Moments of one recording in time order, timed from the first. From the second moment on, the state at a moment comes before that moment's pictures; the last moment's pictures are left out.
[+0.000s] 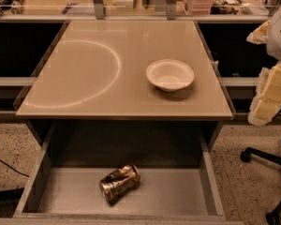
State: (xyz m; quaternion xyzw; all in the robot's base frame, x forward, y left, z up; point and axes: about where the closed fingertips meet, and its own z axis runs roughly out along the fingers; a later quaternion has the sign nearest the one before) arm 0.438 -0.216 0.978 -0.60 0.78 -0.04 0.16
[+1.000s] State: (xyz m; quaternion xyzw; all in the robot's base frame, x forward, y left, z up) arm 0.434 -0.205 0.940 -0.60 0.78 0.02 0.20
